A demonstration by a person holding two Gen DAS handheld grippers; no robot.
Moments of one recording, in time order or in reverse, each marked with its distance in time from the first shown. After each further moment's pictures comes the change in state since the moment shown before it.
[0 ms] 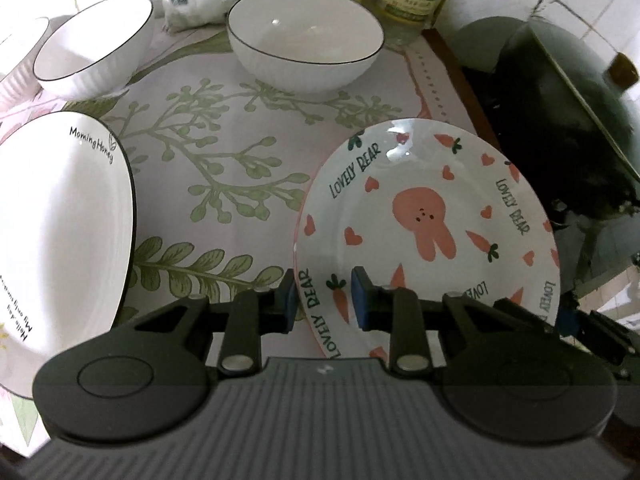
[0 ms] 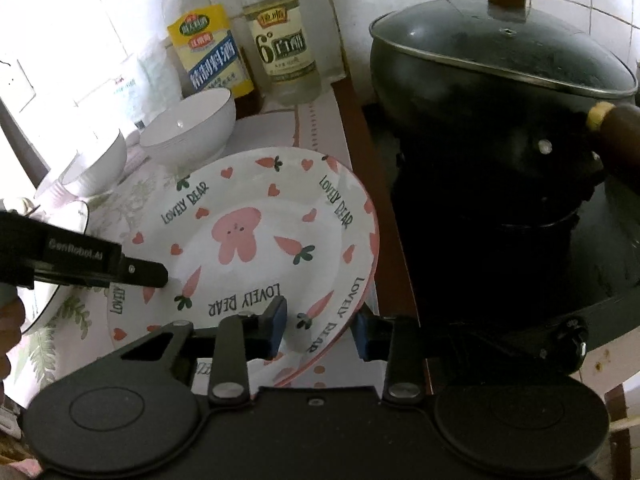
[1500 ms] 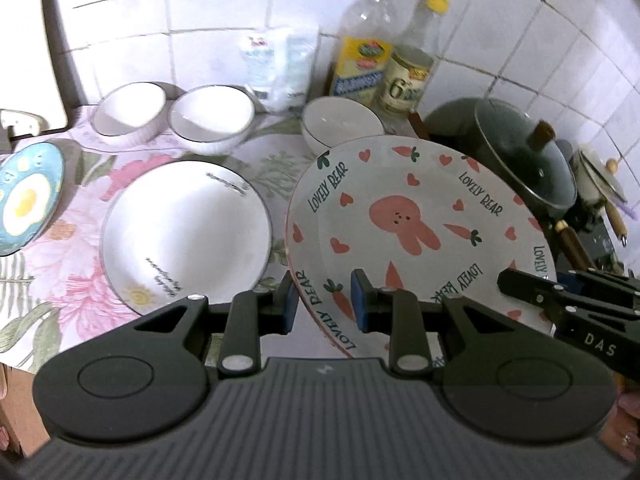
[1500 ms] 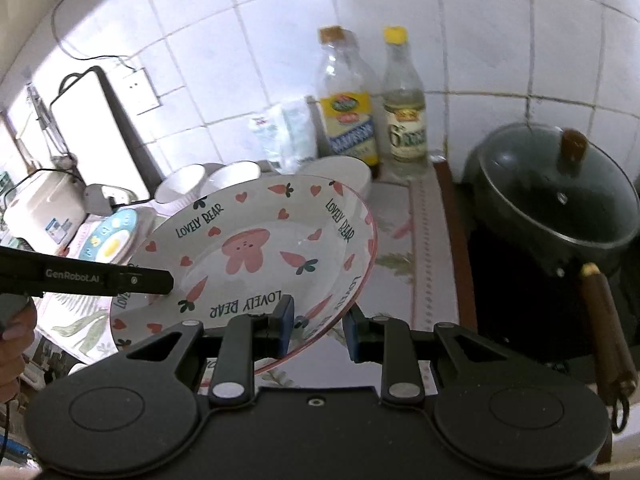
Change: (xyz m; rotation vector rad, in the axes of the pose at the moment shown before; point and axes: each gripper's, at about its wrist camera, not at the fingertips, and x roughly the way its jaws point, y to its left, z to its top) left arm -0.189 0.059 -0.046 0.004 -0.163 -0.024; right arm -0.129 0.073 0.025 -0.184 -0.049 0.156
